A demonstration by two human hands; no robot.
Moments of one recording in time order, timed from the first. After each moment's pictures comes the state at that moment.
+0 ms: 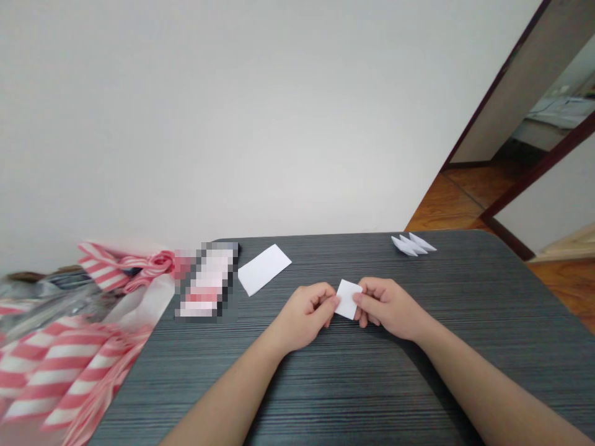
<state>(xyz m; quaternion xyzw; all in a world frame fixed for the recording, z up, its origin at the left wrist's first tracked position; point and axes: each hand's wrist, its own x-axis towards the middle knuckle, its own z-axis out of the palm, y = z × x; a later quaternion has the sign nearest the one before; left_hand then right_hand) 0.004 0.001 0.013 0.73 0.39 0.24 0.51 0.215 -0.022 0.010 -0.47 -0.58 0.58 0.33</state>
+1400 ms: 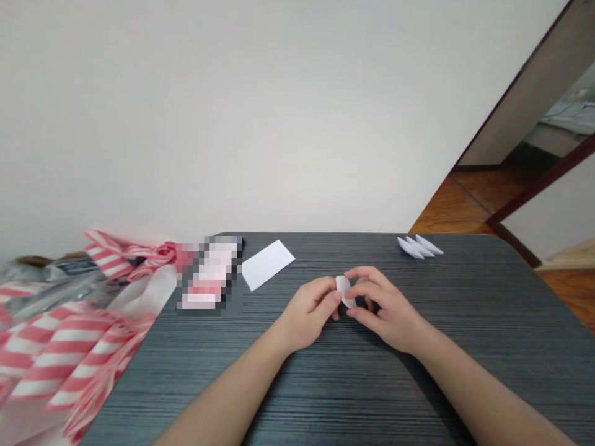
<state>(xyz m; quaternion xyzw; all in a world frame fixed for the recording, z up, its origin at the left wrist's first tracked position) 0.003 0.000 0.008 0.71 0.35 0.30 0.54 0.211 -0.026 0.001 -0.40 -0.78 0.30 0.37</state>
